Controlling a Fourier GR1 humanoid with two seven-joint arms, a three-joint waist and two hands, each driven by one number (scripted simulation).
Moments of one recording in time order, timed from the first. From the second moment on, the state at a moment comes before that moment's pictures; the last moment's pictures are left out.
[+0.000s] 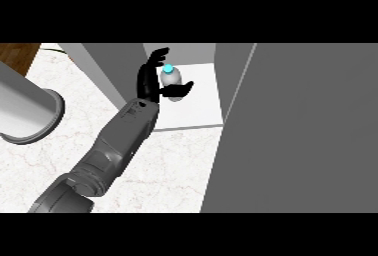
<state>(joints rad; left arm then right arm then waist) -1.12 0.01 -0.10 -0.09 0.18 0.72 -0.48 0.18 -0.42 0.74 -2.48 0.05 -0.42 0.12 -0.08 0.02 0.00</state>
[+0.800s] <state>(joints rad) -1.11 0.01 -0.08 -0.10 0.17 0.70 -0.54 0.17 -0.42 0.74 -2.47 0.03 -0.42 0.12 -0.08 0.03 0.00</state>
